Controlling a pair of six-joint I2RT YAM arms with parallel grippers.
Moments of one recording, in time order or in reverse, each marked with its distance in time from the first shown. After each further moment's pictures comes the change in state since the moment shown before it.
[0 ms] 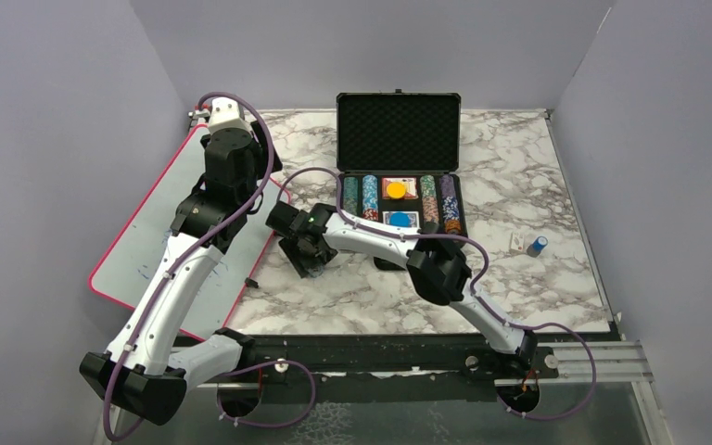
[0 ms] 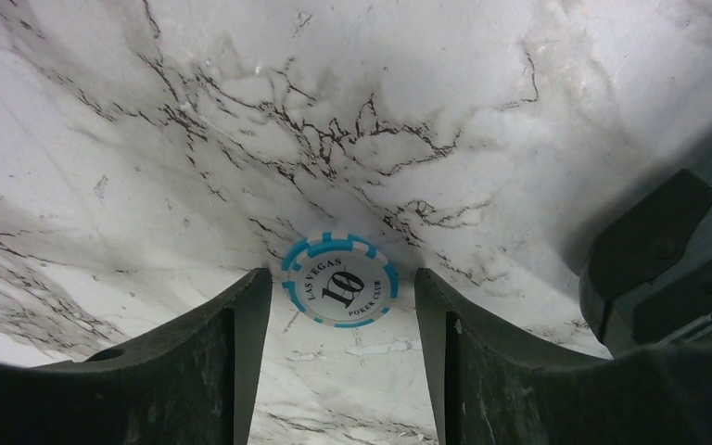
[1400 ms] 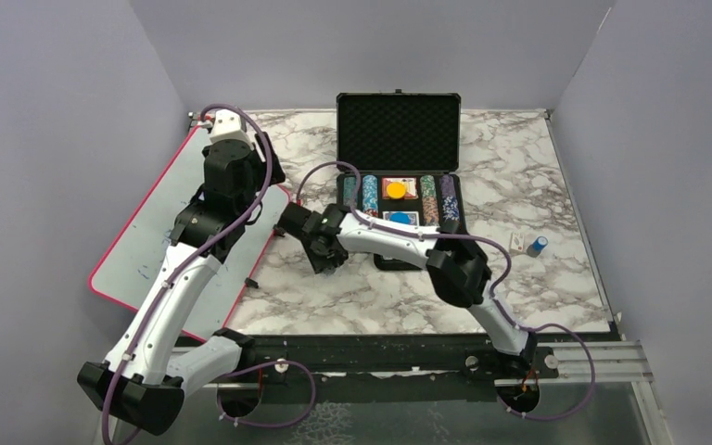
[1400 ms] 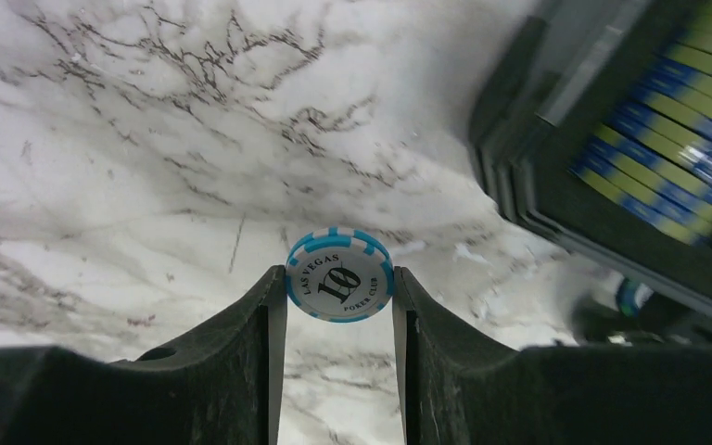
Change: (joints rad) left arm 0.006 -0.045 -0.068 -0.005 0.062 -0.010; right arm 0.006 -0.135 -0.174 0.000 0.130 0.157
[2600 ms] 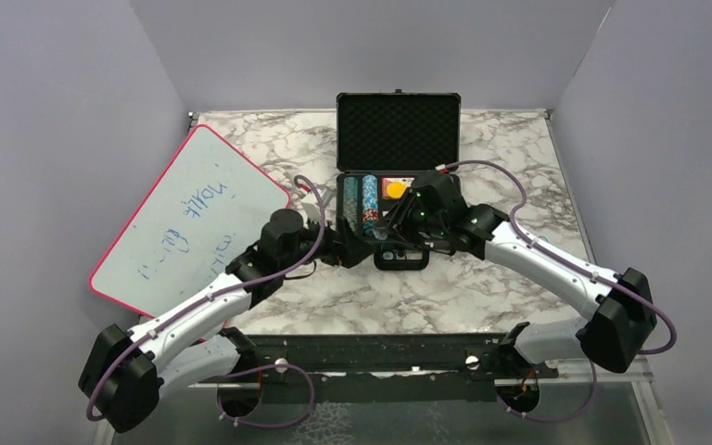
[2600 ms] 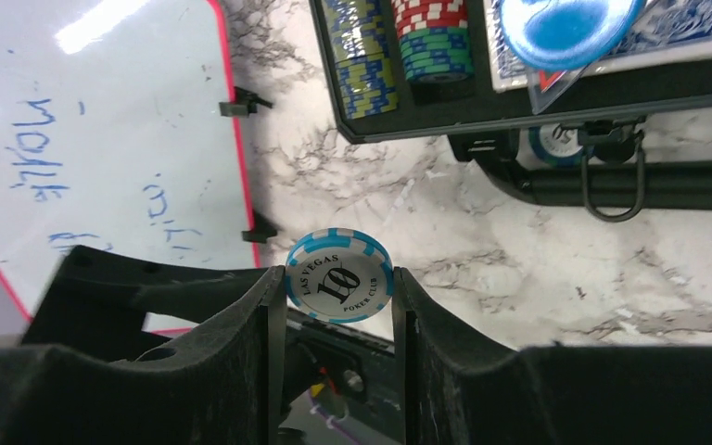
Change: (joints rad) left arm -0.290 -0.060 -0.594 0.545 0.705 -0.278; right arm -0.348 -0.952 -0.890 0.481 -0.219 0.561
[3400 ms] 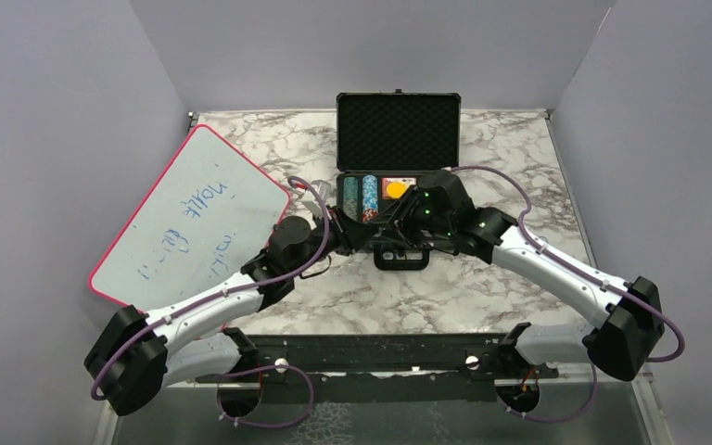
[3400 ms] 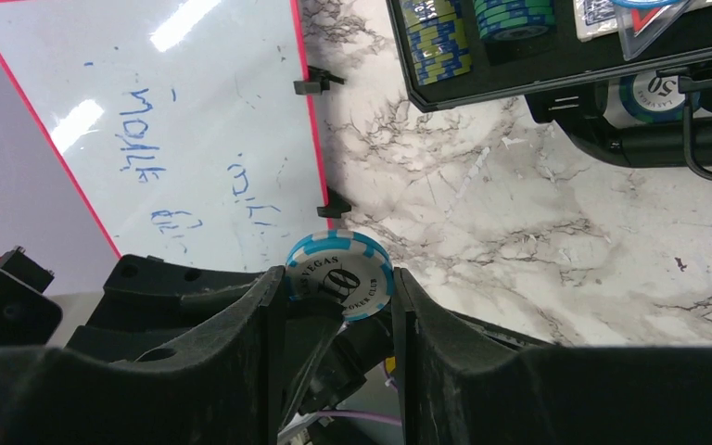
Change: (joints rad) left arm -0.138 0.082 -0.056 0.346 -0.252 -0.145; right arm -0.006 -0.065 -0.029 0.062 -0.106 0.167
